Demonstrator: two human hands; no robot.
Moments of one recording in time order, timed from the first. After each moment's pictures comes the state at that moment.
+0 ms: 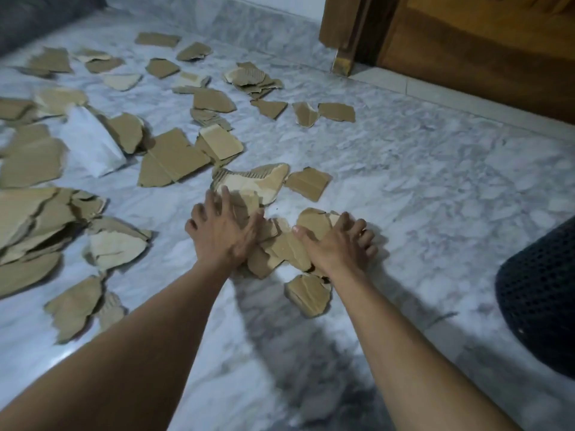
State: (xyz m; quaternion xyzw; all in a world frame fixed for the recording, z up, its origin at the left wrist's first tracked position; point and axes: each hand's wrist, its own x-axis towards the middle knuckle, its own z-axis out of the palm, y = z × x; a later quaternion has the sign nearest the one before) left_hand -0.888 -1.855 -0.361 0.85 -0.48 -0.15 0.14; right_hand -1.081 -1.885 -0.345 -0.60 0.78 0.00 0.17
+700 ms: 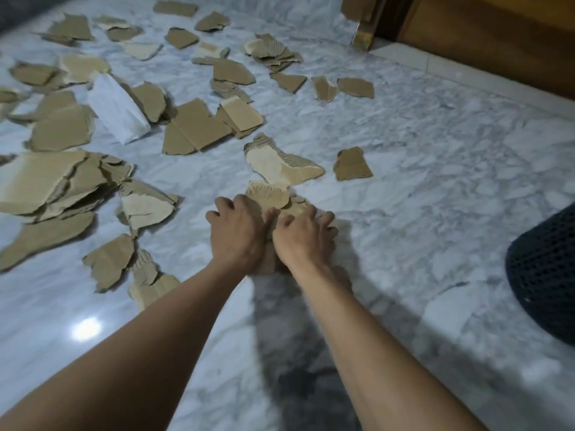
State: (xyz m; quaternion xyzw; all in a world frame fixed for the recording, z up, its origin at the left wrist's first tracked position) left_hand -0.898 -1.792 -0.348 0.85 -0.46 -0.20 0.17; right_hand -1.002 -1.810 -0.327 -0.60 0.74 -0.07 0.29
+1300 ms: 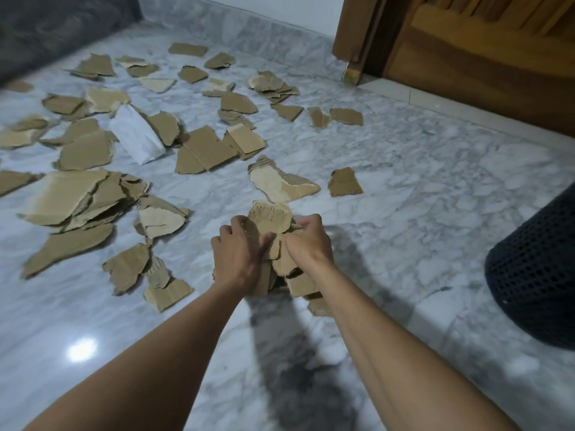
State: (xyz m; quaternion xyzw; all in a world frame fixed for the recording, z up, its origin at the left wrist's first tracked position) left_hand -0.898 -1.757 -0.342 0.82 -0.44 -0.26 0.27; right_hand -1.024 -1.803 -0.307 -0.54 0.69 -0.17 0.45
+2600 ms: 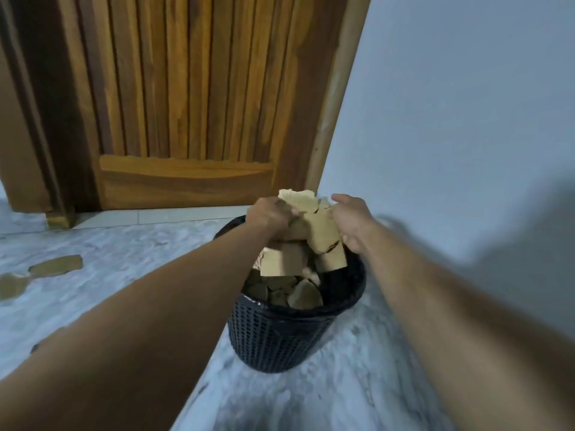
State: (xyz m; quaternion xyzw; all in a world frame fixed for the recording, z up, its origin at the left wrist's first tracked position) left_hand -1.359 -1.878 -0.042 0.44 -0.74 -0.42 0.27; right_hand -1.497 -1.805 -0.027 -0.31 0.77 -0.51 0.24
